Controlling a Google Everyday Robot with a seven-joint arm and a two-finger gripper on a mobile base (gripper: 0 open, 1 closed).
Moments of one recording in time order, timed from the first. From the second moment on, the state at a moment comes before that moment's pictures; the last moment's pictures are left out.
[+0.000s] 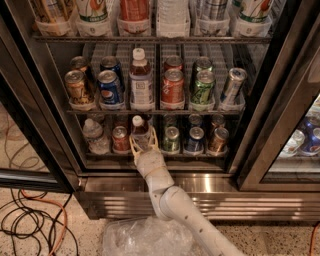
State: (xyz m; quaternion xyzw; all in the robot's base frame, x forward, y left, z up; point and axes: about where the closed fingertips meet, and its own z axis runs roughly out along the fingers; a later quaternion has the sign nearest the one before) arm 0.656 0.055 0.664 -0.19 0.57 0.10 0.79
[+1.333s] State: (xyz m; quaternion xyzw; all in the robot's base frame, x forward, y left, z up) arm 0.701 -0.030 0.633 -0.20 0.68 0.14 0.69
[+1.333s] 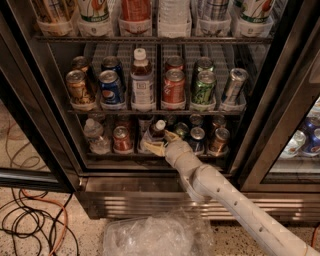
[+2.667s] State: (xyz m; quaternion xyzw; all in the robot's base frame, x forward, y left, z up) arm 0.684 -0.060 0.664 -0.17 0.64 0.08 0.75
